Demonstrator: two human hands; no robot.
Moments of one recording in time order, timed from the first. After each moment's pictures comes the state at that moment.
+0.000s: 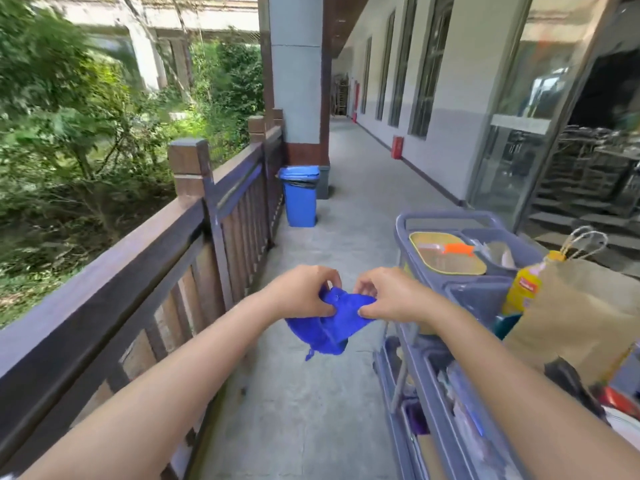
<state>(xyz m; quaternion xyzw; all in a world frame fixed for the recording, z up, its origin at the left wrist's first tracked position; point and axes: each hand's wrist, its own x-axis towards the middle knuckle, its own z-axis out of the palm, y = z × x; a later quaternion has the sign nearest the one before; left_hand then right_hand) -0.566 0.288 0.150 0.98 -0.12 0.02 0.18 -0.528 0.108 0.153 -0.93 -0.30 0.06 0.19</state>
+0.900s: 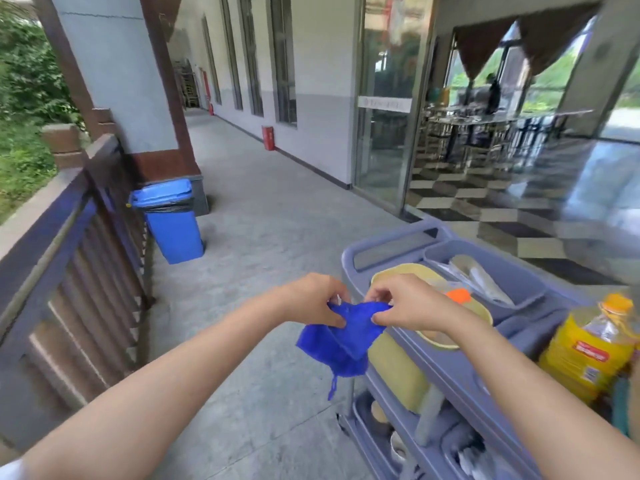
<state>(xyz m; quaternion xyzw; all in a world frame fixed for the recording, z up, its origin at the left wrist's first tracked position) -0.086 0.300 0.130 0.91 -0.37 -0.11 0.12 -0.148 0.121 0.130 -0.97 -0.08 0.01 0.24</state>
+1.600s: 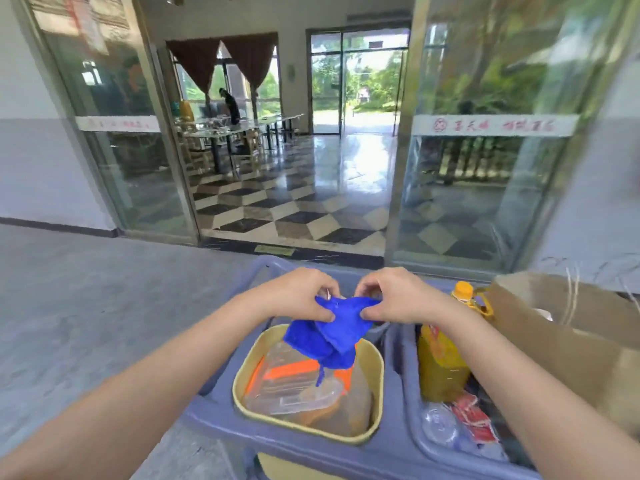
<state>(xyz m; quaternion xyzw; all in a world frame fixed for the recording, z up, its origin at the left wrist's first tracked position) 0.085 0.027 0.151 0.68 -0.71 -0.13 0.09 -0.085 -0.057 0.143 -0.93 0.29 -0.11 0.19</state>
